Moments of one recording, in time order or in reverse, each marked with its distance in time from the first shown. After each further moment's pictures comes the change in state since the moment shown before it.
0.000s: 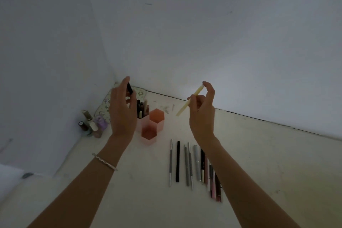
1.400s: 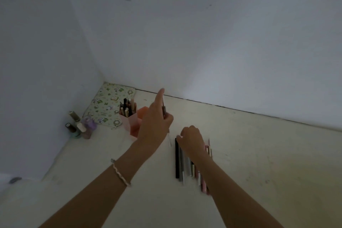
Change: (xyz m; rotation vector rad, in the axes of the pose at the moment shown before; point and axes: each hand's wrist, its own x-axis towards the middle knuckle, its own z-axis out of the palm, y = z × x) left_hand -0.051 0.091 0.044 -0.006 -0.550 -0.163; right_hand -0.047 0.102 -0.018 -0.827 -0.503 0.251
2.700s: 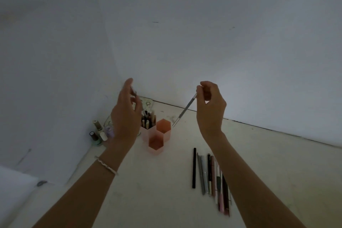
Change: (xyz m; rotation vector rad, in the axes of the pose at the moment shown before) left_hand 0.042 -0.053 -0.099 0.182 0.561 0.143; right_hand 0.023 -0.106 -0.118 0.817 0.733 -0.338
